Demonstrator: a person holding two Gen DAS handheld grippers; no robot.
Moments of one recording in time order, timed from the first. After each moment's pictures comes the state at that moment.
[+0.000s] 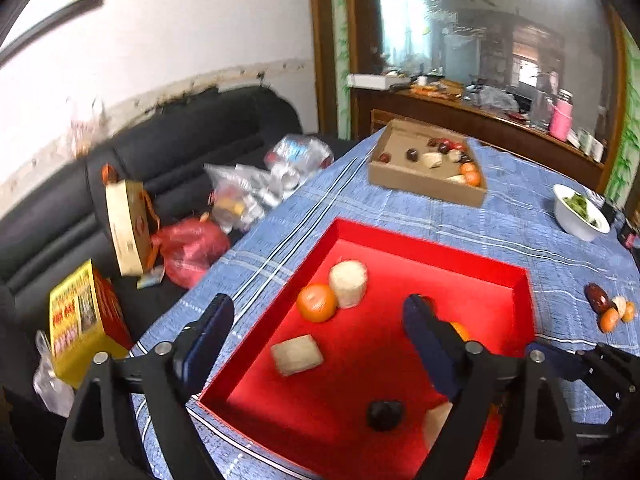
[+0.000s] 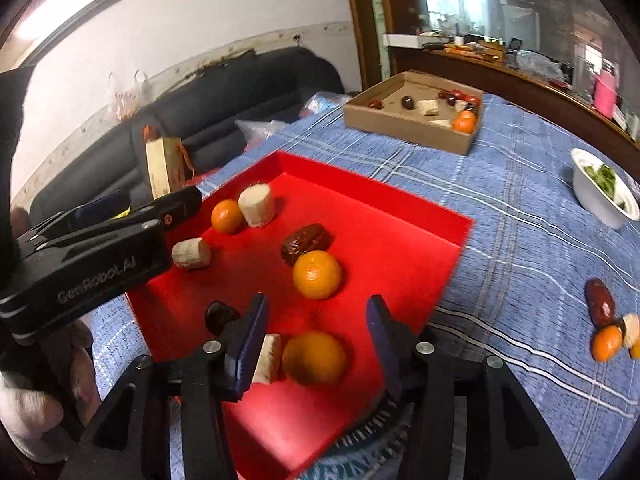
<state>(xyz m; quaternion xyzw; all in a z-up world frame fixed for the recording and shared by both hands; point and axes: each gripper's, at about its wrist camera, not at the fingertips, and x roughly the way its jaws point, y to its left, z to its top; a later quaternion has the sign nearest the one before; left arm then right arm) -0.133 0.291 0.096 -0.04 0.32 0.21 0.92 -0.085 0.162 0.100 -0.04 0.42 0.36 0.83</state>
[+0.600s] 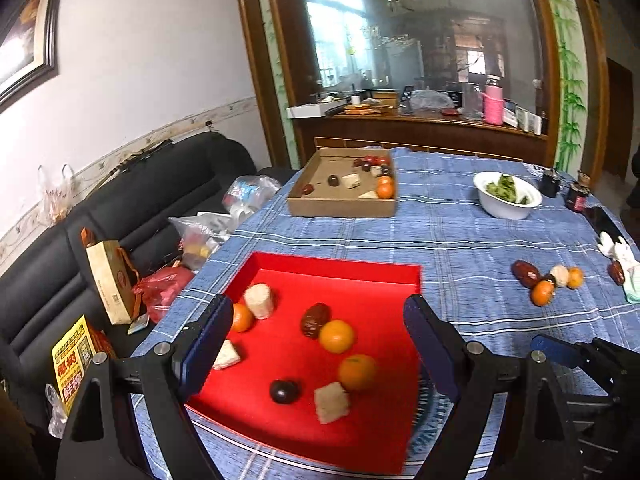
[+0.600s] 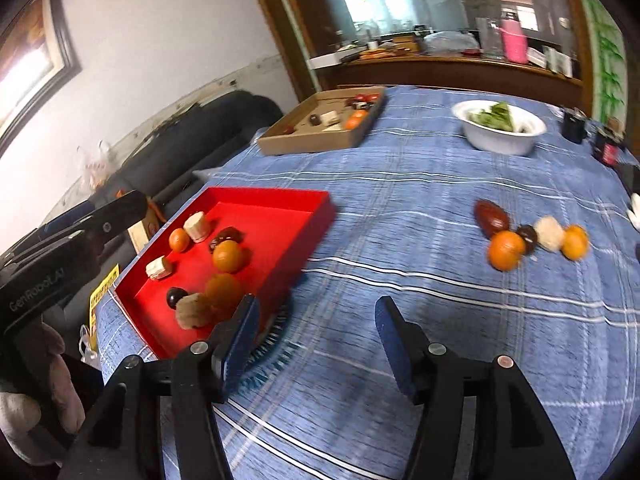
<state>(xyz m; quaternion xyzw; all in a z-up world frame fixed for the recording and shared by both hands) -0.147 0.185 0.134 0.03 0.30 0.15 0.94 -0.105 0.028 0.106 0.06 0.41 0.28 0.86</state>
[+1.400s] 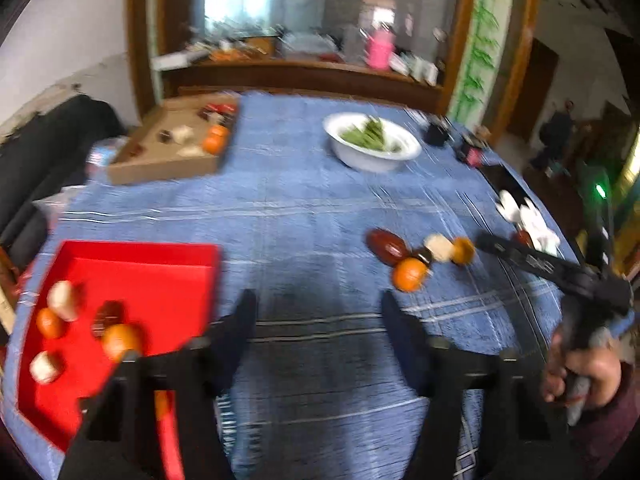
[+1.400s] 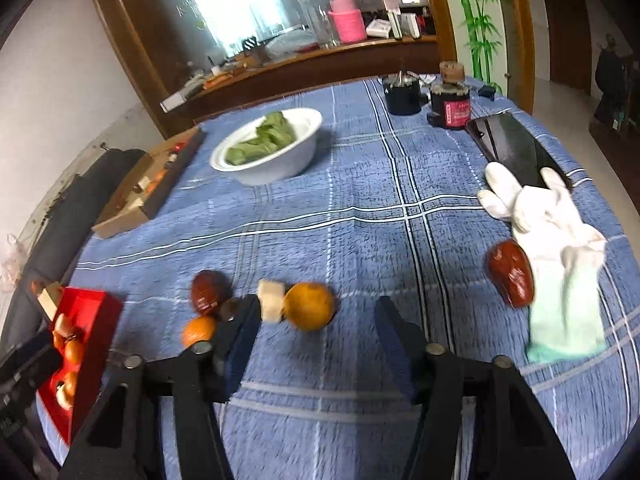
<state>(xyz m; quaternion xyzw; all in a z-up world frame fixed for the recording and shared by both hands) -0.056 0.082 0.085 -0.02 0.41 -0.08 0.91 0.008 -0.148 0.079 0.12 0.45 0.09 0.88</state>
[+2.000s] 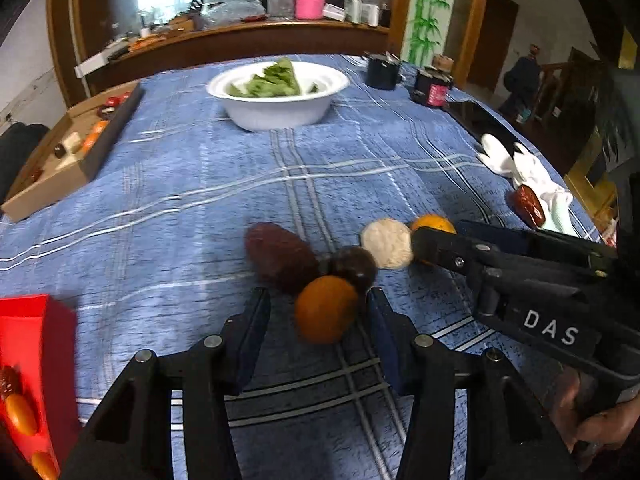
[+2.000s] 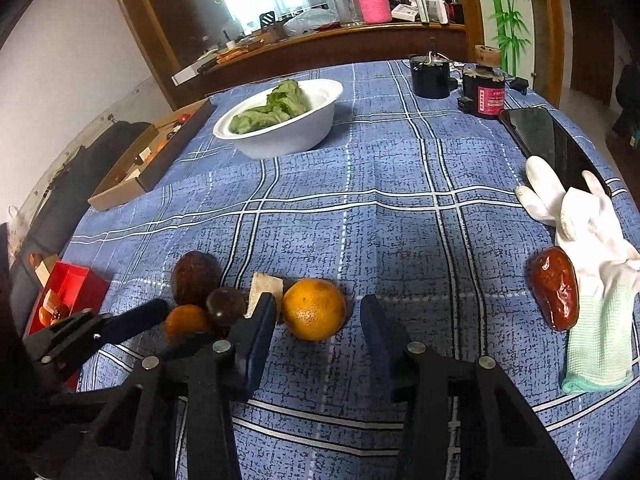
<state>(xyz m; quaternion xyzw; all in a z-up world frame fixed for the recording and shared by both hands) 0.019 -0.010 0.017 0.04 0.45 -0.15 0.88 0.023 -0.136 0.055 0.10 0.47 0.13 0.87</state>
